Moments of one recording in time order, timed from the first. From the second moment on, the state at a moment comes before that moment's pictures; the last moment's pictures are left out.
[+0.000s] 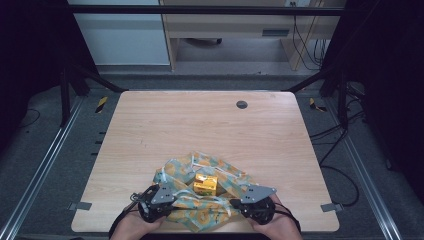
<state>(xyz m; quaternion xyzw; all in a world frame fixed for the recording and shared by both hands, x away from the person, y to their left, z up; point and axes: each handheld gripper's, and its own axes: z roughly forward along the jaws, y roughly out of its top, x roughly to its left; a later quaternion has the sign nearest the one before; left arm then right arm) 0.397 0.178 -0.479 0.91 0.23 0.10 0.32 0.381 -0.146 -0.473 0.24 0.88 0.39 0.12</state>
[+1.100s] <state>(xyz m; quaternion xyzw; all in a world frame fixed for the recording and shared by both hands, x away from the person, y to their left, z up) 0.390 0.177 -0.475 0.88 0.26 0.16 0.35 0.377 -0.143 -0.476 0.25 0.88 0.38 0.12</state>
